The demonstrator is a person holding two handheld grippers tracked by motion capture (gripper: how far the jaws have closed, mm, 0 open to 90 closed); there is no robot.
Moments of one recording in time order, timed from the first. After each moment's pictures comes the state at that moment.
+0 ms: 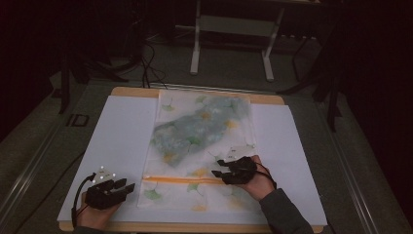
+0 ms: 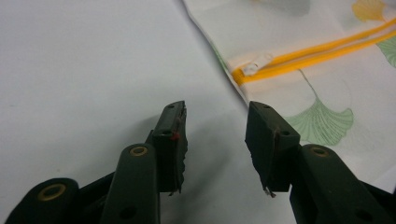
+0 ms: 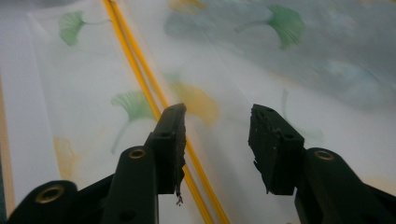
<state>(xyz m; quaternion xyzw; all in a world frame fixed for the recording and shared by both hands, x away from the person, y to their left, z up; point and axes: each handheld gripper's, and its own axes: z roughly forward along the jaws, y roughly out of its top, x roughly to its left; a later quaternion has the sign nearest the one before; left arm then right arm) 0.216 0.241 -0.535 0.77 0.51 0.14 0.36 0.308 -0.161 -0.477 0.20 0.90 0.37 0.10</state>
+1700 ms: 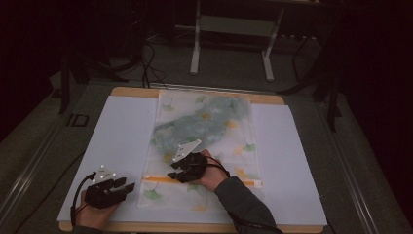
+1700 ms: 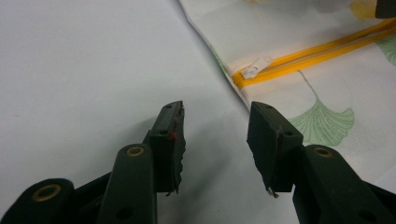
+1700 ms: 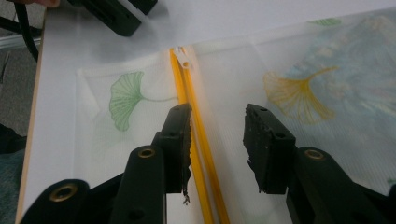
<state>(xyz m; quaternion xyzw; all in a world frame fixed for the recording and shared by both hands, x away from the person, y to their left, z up) 0.221 0.243 -0.535 0.77 0.50 0.14 0.36 0.326 -0.034 -0.498 0.10 0.92 0.37 0.02</state>
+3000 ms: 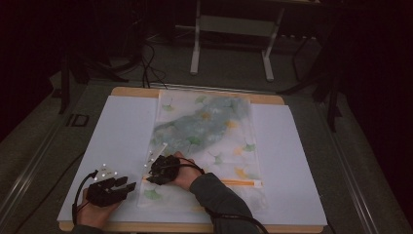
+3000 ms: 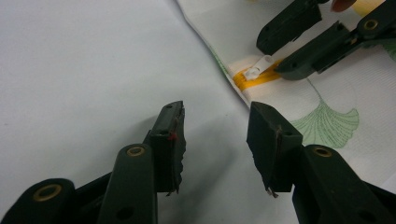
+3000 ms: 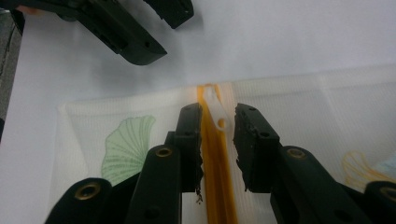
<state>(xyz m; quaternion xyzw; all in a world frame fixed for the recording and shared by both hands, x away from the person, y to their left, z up) 0.225 0.245 -0.536 0.78 0.50 0.14 0.36 0.327 0.041 -0.523 0.04 0.95 0.32 0.00</state>
